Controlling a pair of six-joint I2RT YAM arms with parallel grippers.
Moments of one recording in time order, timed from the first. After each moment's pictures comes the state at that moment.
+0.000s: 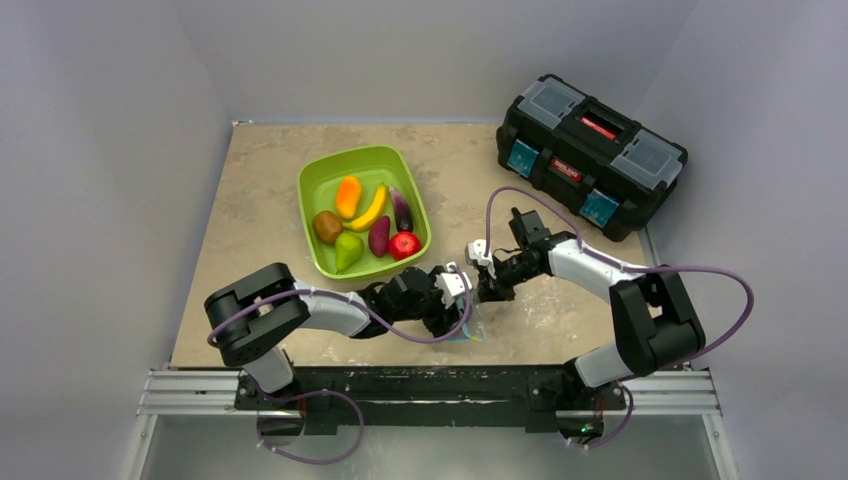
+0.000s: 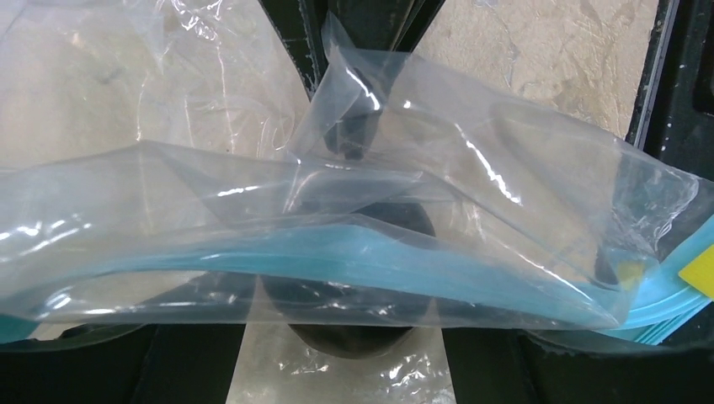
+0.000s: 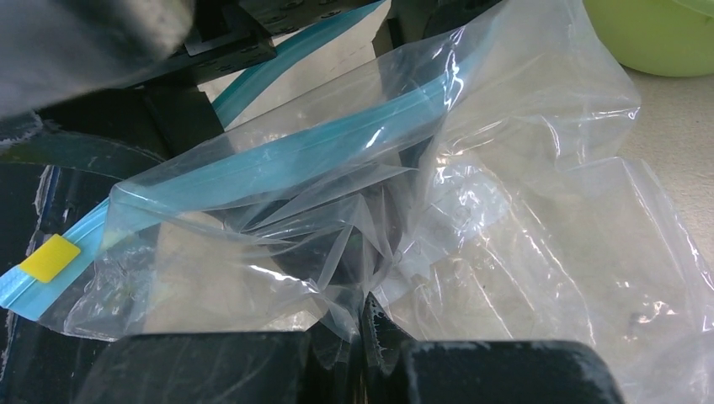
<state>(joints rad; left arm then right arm) -1.04 1.65 0.59 0.54 0.14 0.02 0.38 1.48 0.76 -0.56 -0.91 -1.03</state>
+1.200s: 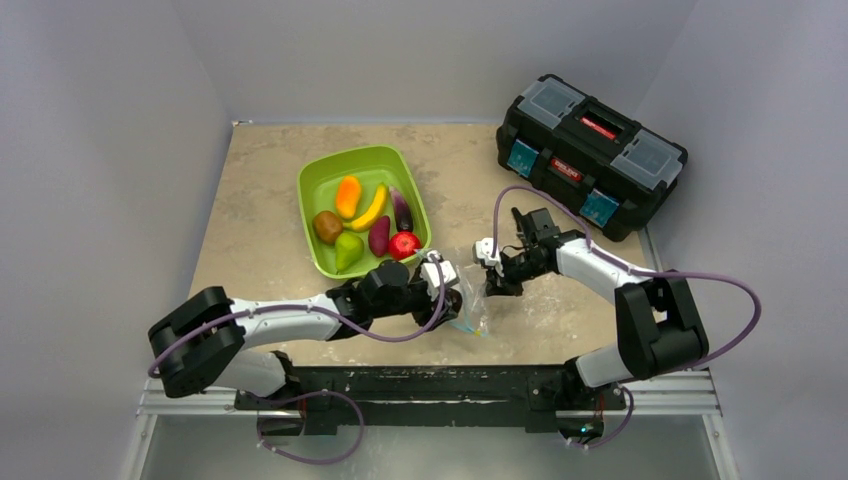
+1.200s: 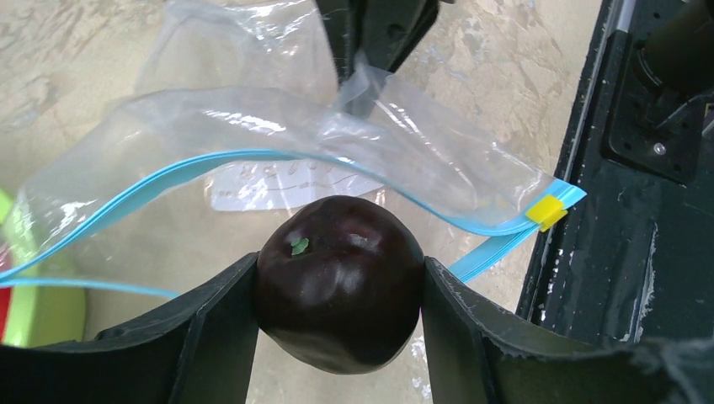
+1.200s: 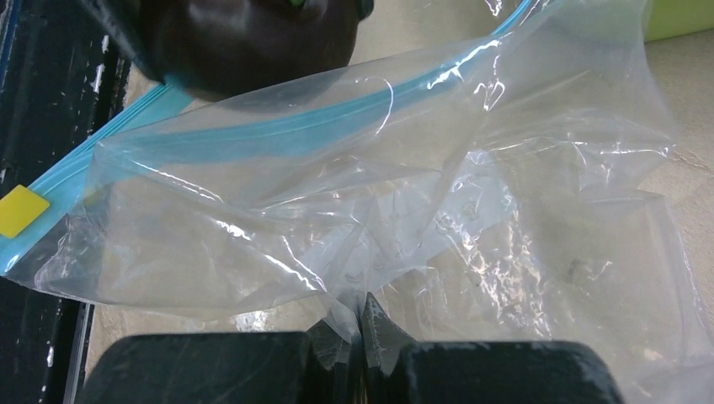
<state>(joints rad) -1.01 1.34 0.55 0.37 0.16 -0.02 0.31 1.45 0.76 -0.59 -0.85 -1.13</state>
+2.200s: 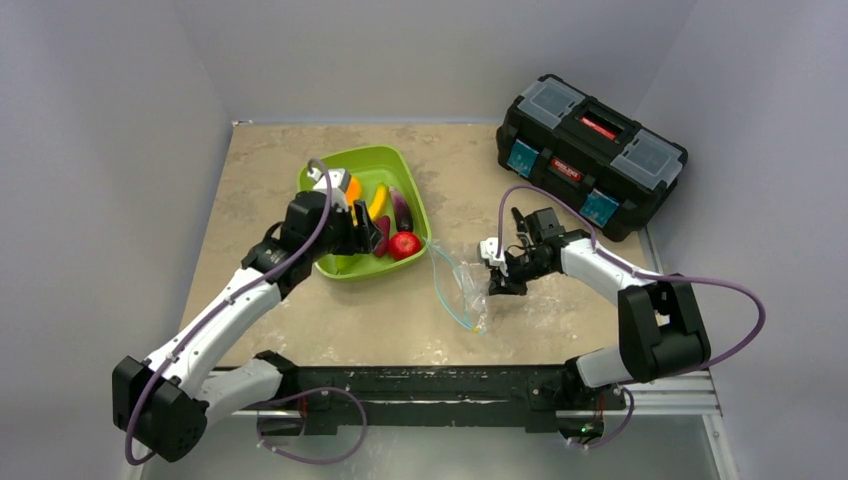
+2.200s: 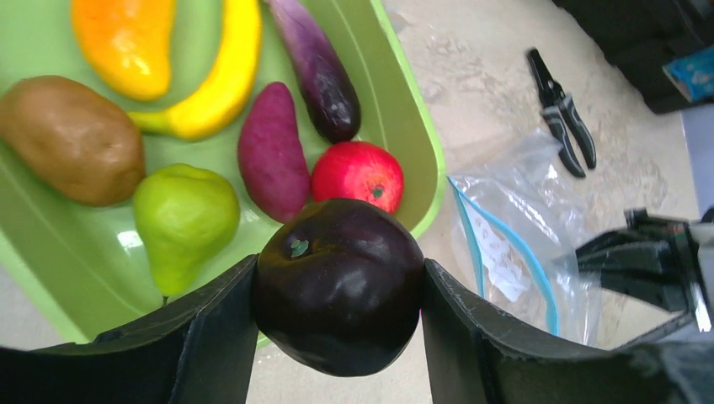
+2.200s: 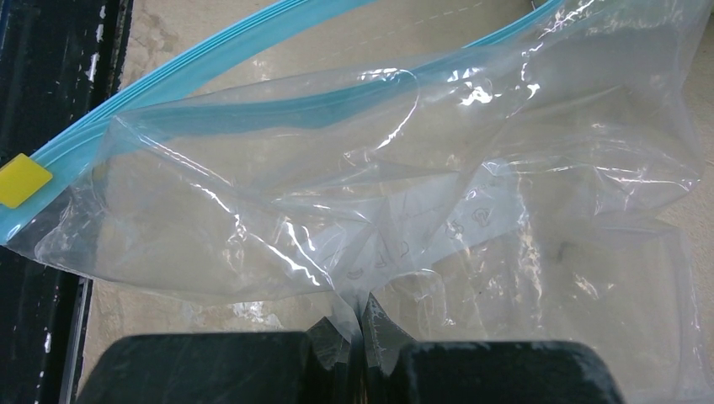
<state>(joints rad) -0.47 1.05 0.86 -0.37 0.02 -0.46 0.28 1.43 0.76 -0.62 -0.85 -1.17</state>
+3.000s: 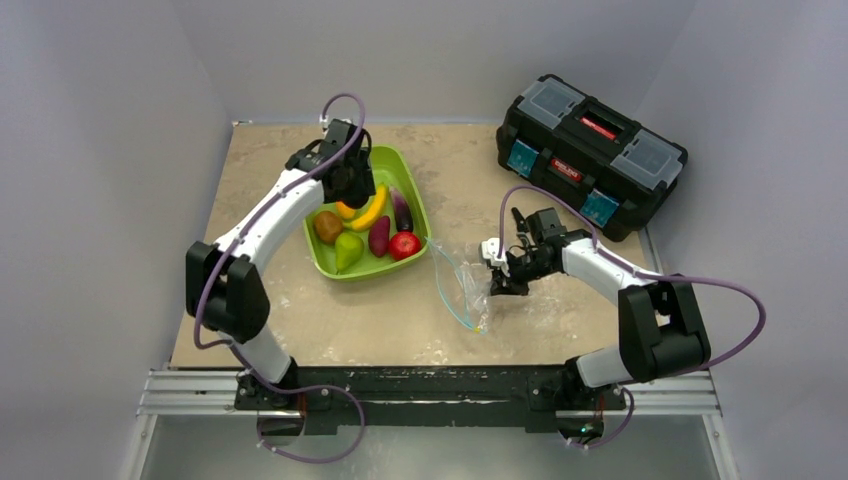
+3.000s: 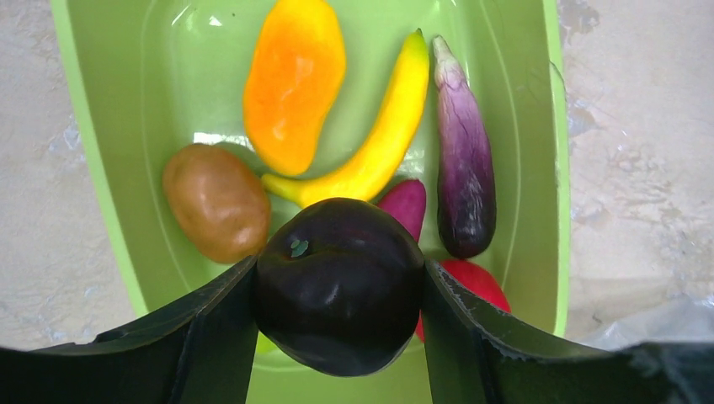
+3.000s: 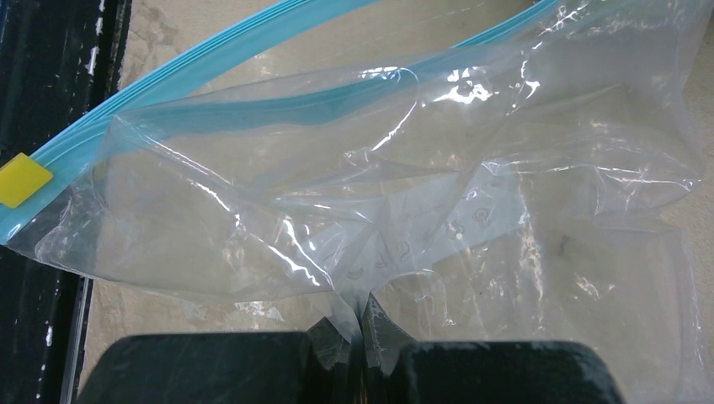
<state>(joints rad) -0.39 1.63 1.47 -0.74 -0.27 -0.51 0.27 1.43 0.76 -0.63 -0.85 -1.19</state>
